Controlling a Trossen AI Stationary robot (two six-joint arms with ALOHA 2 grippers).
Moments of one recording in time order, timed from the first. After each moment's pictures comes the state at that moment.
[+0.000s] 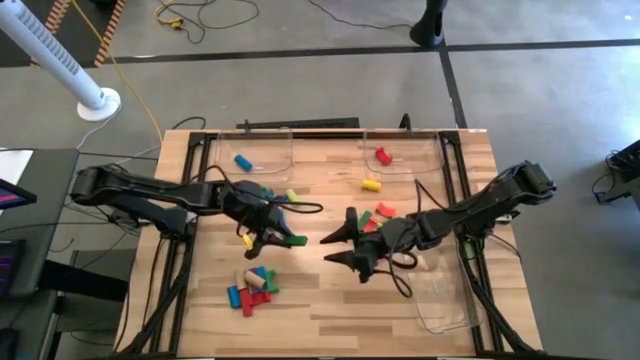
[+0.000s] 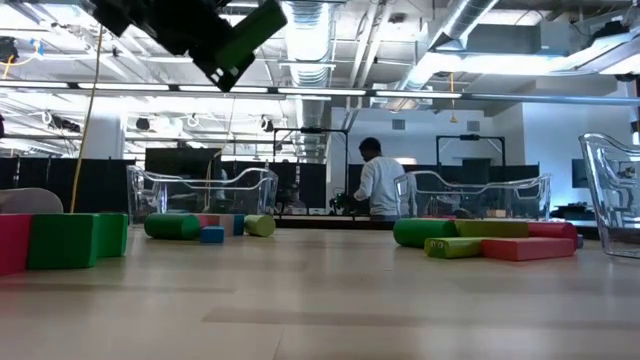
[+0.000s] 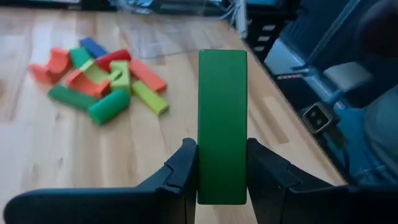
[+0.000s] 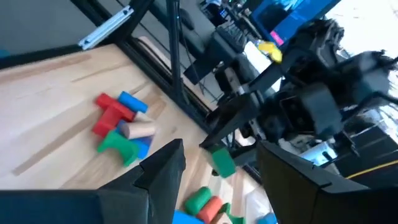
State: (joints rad) left arm -0.02 1.19 0.77 -0.05 0.34 -0.01; right arm 0.34 1.48 0.96 0.34 0.27 -0.72
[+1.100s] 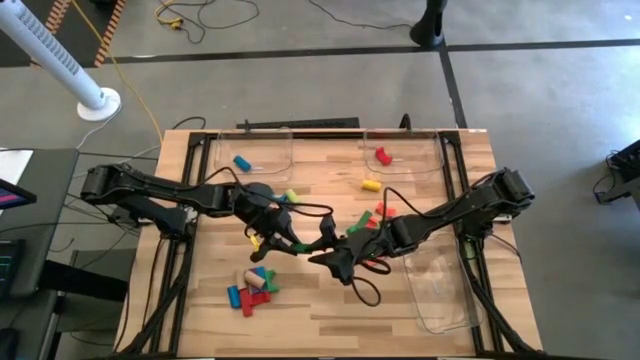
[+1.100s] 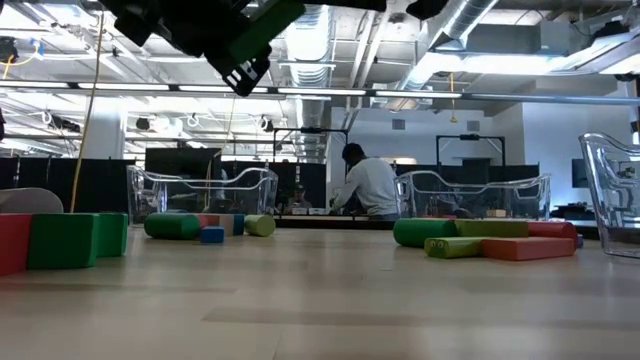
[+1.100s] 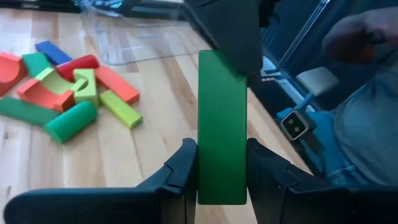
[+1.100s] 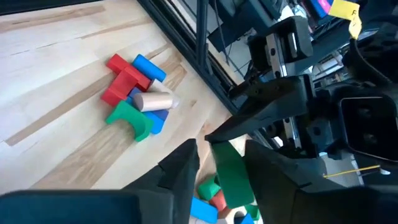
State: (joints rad) left arm -0.02 1.30 0.80 0.06 0.47 -0.05; right arm 0.32 1.67 1.19 0.11 0.26 -0.74
